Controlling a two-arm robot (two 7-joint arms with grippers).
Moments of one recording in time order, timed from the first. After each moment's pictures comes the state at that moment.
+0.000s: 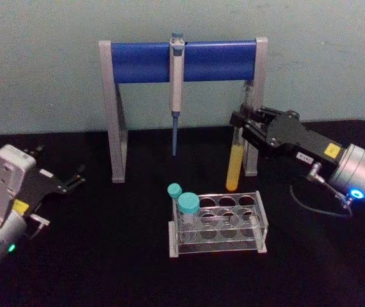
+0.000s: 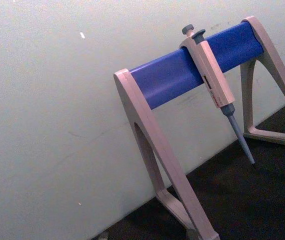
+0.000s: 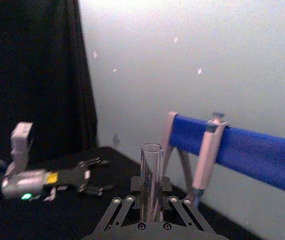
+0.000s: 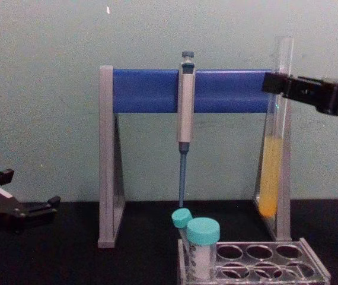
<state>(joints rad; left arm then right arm) -0.20 0.60 0.45 -1.41 -0.25 -0.12 0.03 0.31 0.56 -0.37 -1.57 0.72 0.02 0.65</state>
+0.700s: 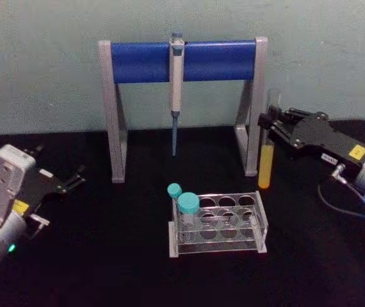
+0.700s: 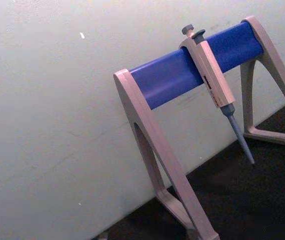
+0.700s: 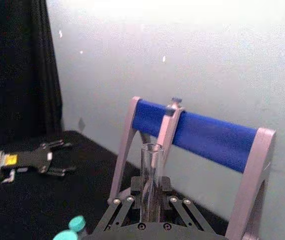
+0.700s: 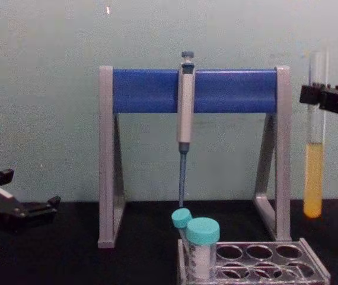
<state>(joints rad) -0.20 0.60 0.45 -1.41 -0.25 -0.12 0.03 0.27 0.65 -0.35 -1.62 0.68 0.01 0.53</state>
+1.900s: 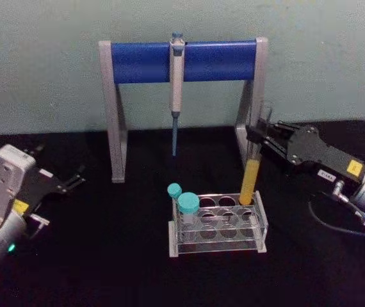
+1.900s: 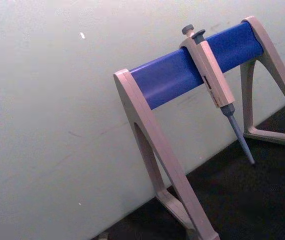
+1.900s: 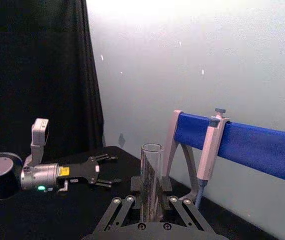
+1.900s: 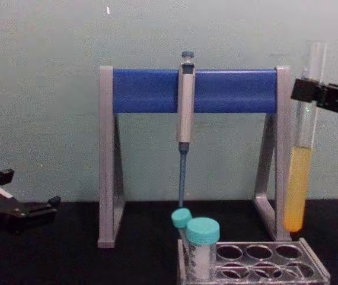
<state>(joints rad) -0.20 0.60 0.45 -1.41 -0.25 -0.12 0.03 0.23 0.65 -0.36 -1.63 0.80 -0.04 0.67</state>
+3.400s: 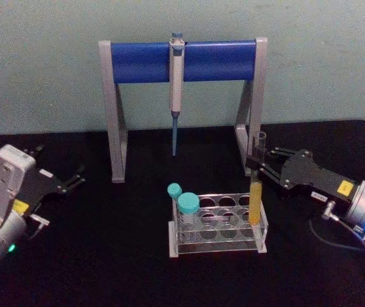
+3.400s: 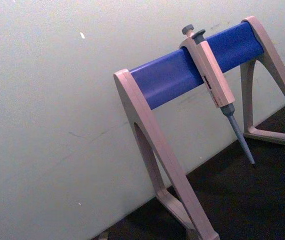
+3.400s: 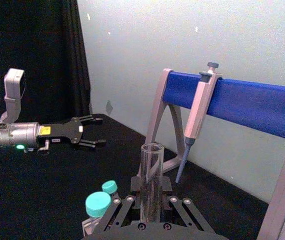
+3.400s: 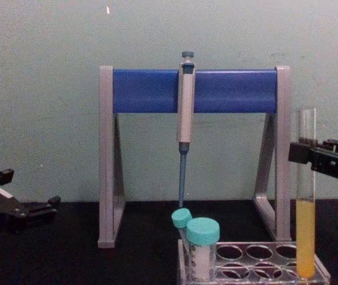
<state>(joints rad) -0.20 0.60 0.45 -1.41 -0.25 -0.12 0.03 0.23 0.64 -0.39 -1.54 0.67 -0.06 0.66</state>
